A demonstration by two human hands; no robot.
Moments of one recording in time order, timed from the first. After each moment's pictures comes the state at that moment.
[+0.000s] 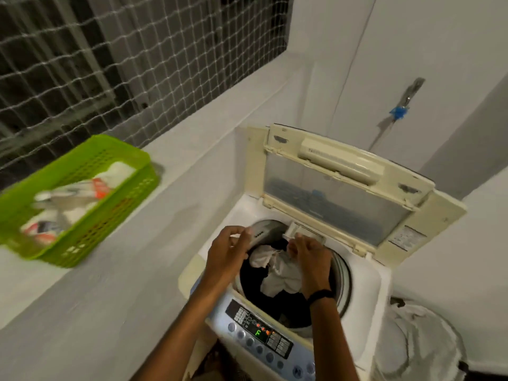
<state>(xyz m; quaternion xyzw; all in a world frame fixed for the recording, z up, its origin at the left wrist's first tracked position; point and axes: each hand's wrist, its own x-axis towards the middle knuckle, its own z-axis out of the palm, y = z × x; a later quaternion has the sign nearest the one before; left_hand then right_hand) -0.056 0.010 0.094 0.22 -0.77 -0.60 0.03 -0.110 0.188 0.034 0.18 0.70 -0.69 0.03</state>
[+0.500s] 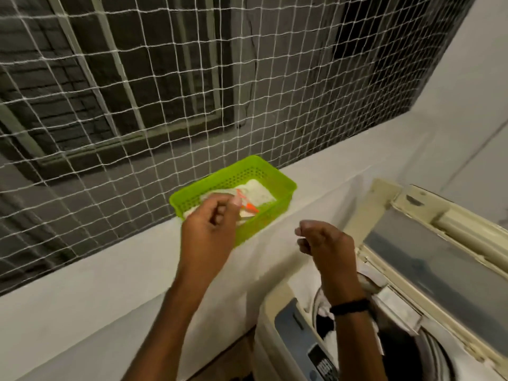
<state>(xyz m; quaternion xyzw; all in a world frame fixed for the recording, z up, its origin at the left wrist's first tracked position) 0.051 -0.199 0.239 0.25 -0.70 -0.55 0.37 -0.068 -0.041 0.198 -0.07 0.70 -0.70 0.12</state>
